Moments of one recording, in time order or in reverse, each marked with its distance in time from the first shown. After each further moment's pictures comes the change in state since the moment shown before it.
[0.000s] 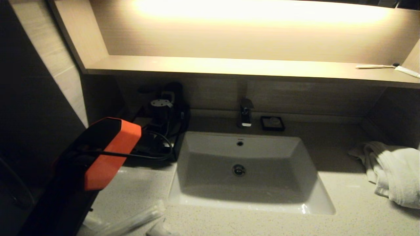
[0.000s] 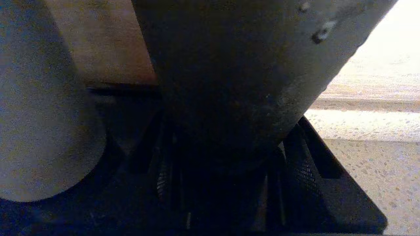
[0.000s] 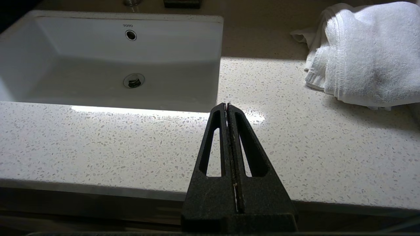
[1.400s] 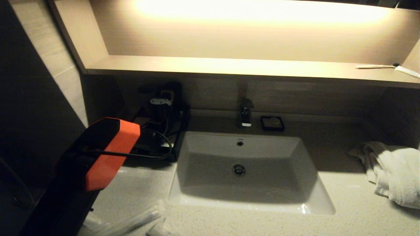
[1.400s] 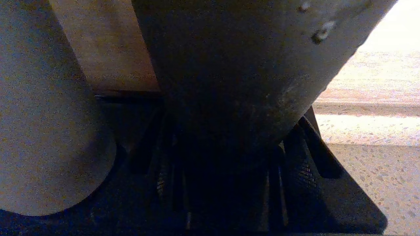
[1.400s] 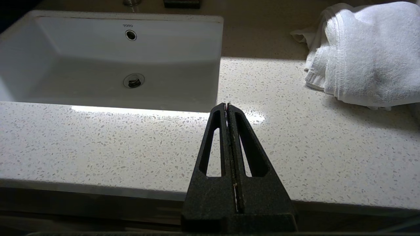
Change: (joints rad) left arm 0.012 0.016 -0.057 0.046 0.002 0.019; right arm 0.000 0.000 0.000 0.000 0.000 0.000
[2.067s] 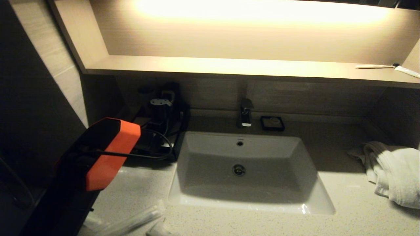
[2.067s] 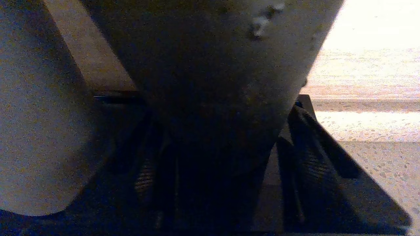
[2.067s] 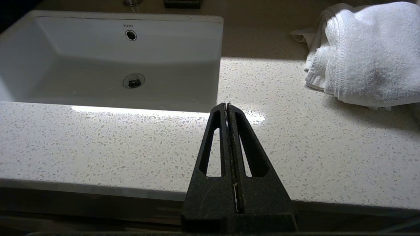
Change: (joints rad) left arm -0.001 0.003 0.005 -0.009 0.000 0.022; right arm 0.000 0.000 0.000 0.000 0.000 0.000
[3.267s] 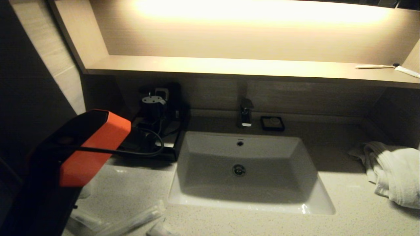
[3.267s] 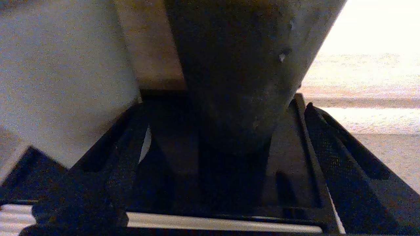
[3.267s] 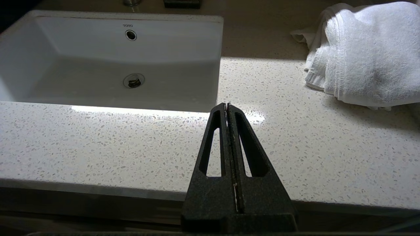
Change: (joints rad) left arm 0.000 -0.159 0.271 -0.114 0.001 -0.003; right arm 0.000 0.000 0.000 0.000 0.000 0.000
